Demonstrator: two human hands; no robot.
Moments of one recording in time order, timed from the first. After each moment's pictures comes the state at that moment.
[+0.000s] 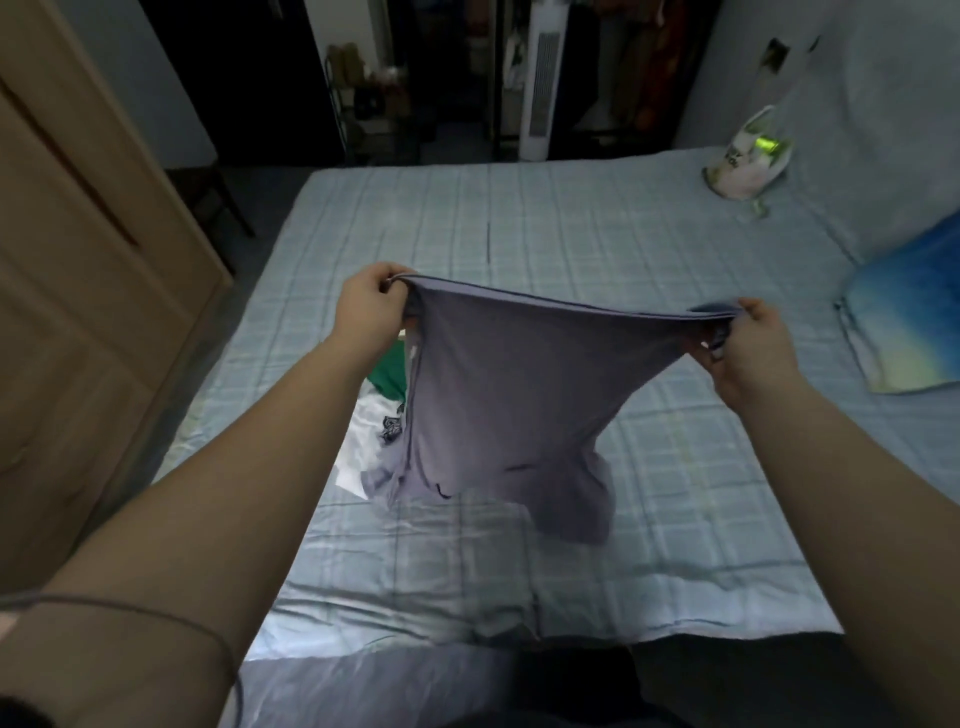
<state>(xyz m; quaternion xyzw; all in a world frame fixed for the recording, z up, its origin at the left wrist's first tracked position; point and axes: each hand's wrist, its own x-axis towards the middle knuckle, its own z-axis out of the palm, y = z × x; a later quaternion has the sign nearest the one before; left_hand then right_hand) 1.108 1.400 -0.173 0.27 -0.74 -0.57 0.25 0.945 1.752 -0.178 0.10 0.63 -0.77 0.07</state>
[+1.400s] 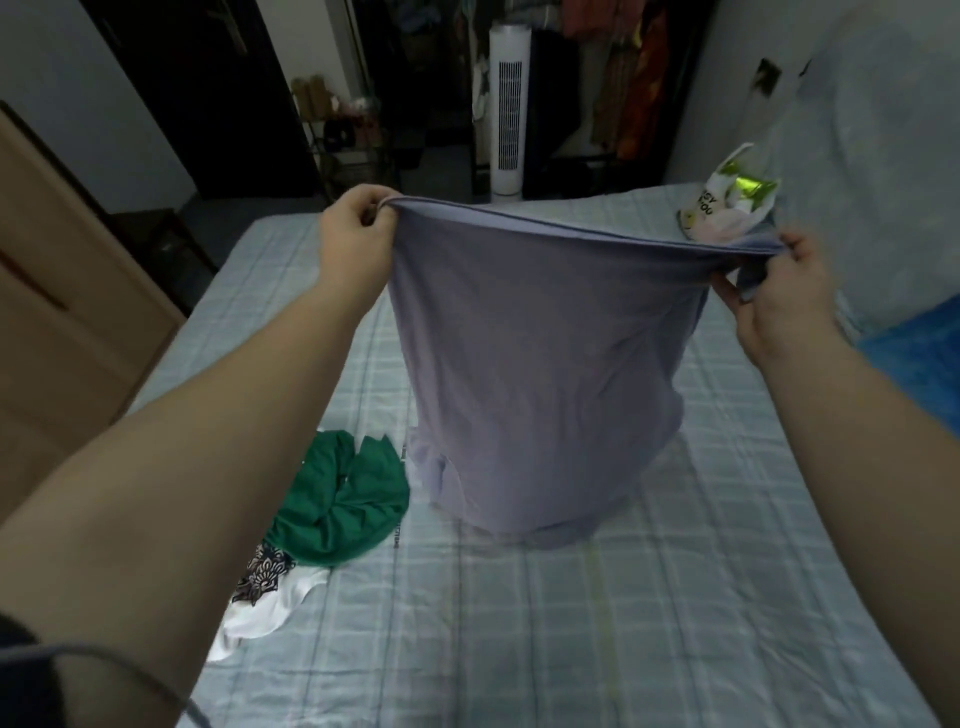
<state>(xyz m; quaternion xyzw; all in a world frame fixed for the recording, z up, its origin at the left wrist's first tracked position) 0.718 1.480 -0.093 0.23 -0.80 -0.40 0.37 0.547 1.831 -0.121 0.04 0.55 -0.84 0.04</state>
